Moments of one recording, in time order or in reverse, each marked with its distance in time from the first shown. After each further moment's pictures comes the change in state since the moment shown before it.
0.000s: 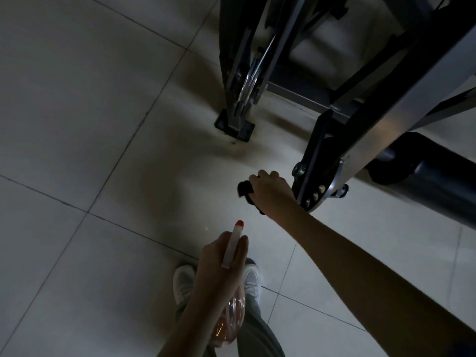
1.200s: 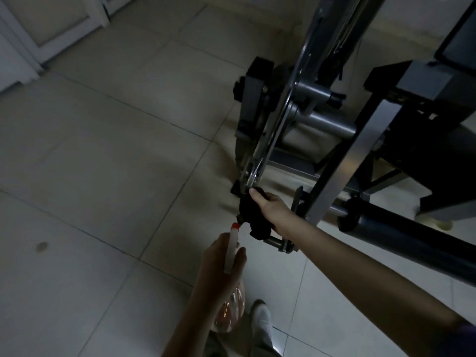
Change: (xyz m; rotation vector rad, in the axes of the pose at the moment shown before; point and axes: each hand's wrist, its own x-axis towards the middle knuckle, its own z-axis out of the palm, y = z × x) left_hand -0.020 0.218 -0.139 0.141 -0.003 0.105; right_hand -0.099 -0.047 -0.242 1.573 -0.055 0.452
